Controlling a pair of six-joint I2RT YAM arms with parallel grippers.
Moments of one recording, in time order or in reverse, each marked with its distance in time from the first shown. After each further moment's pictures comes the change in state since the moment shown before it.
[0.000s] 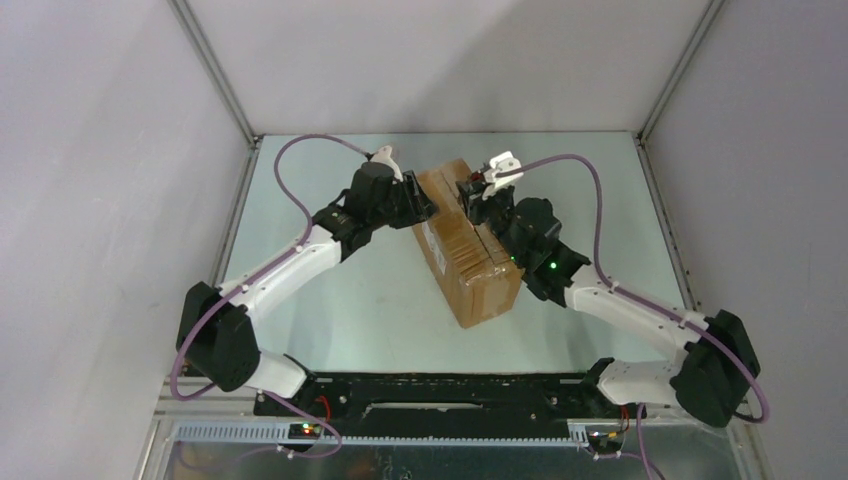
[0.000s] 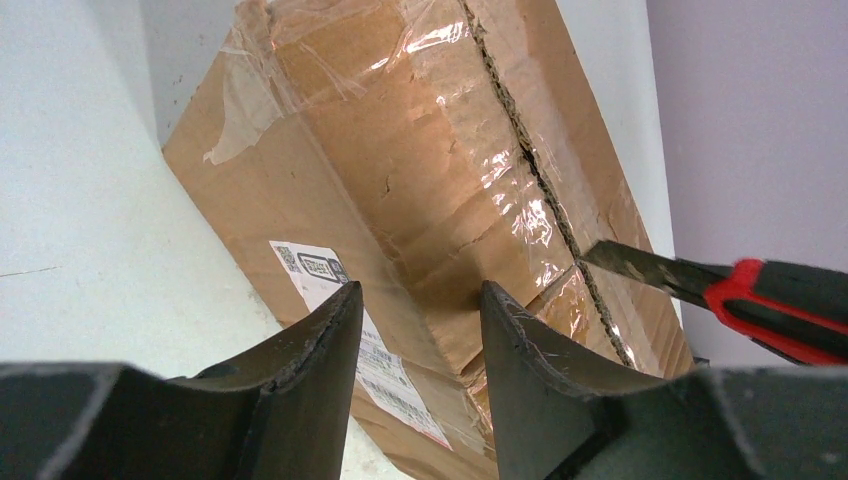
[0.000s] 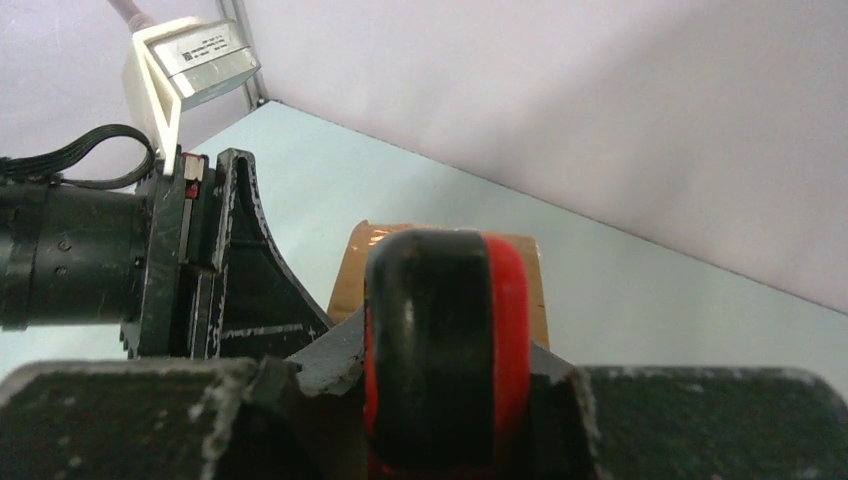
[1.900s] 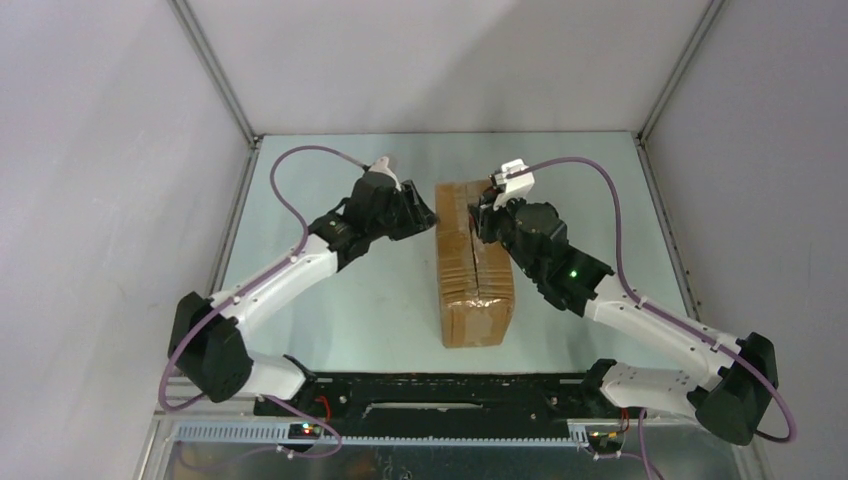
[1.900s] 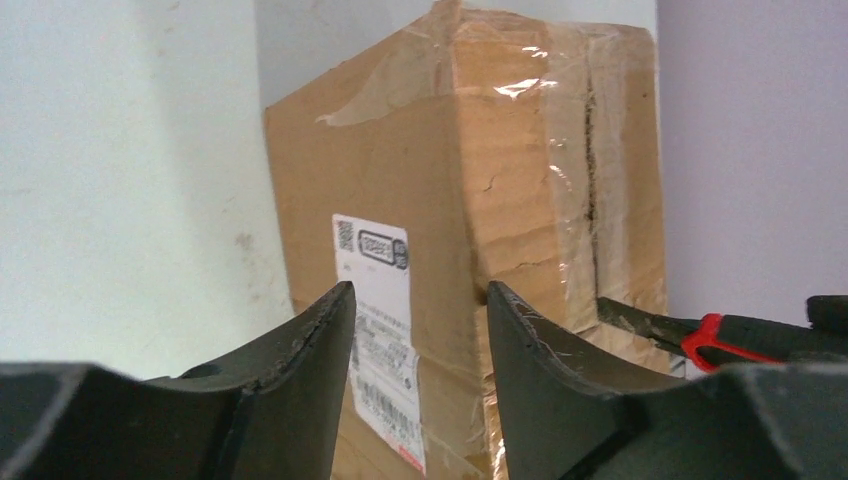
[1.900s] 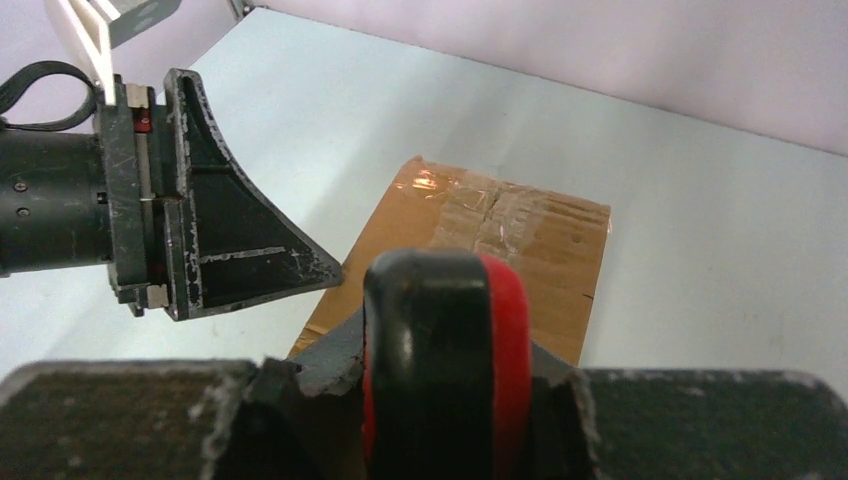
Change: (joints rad) left arm -0.039 -0.049 -0.039 -0.037 -0.026 -0.099; right arm 0.043 -0.098 0.048 -0.376 0.079 0.175
